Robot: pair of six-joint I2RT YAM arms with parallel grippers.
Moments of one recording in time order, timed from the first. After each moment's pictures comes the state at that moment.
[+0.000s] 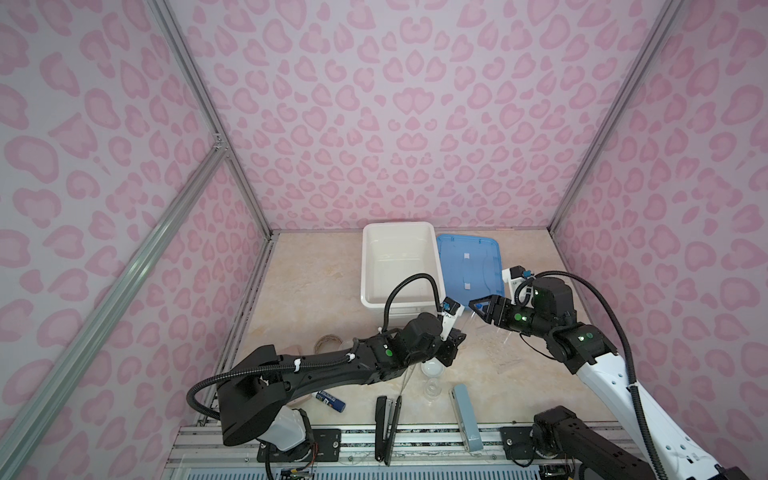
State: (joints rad) left arm -1.12 1.51 0.91 0.13 -0.03 -0.37; right arm 0.30 0.91 0.82 -0.50 -0.45 0.64
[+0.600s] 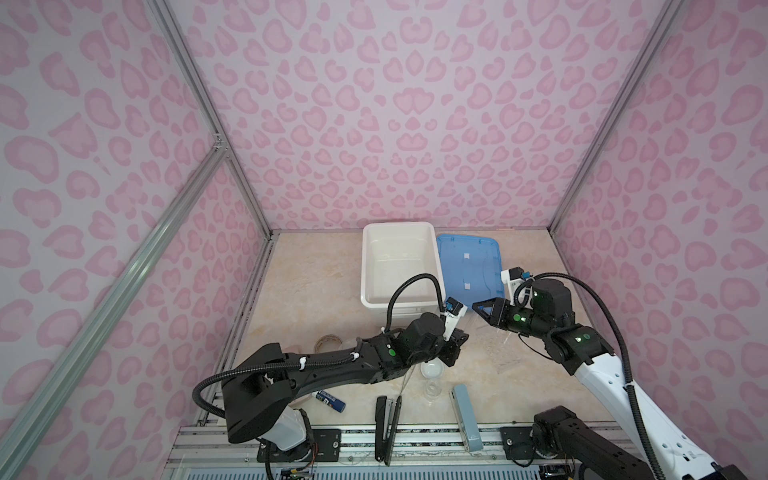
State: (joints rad) left arm -1.13 1.54 0.93 0.15 -0.03 -0.37; right arm 0.30 0.90 0.79 -0.46 -0.47 0.66
